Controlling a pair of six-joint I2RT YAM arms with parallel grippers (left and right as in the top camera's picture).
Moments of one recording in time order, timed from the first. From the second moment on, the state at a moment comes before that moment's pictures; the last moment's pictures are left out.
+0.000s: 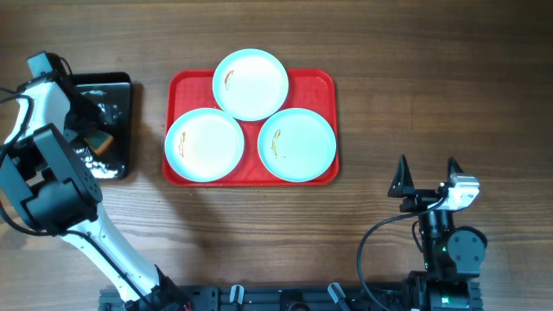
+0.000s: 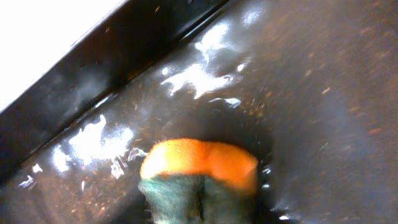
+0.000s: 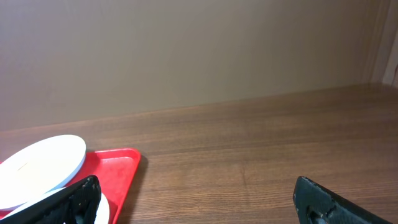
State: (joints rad) left arm 0.45 2.18 1.59 -0.77 -0.21 -0.49; right arm -0.06 0.02 0.01 0.00 -0.06 0.13
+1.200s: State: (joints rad) left arm 0.44 2.17 1.60 -0.89 0.01 -0.50; right arm -0.06 0.02 0.01 0.00 -0.06 0.13
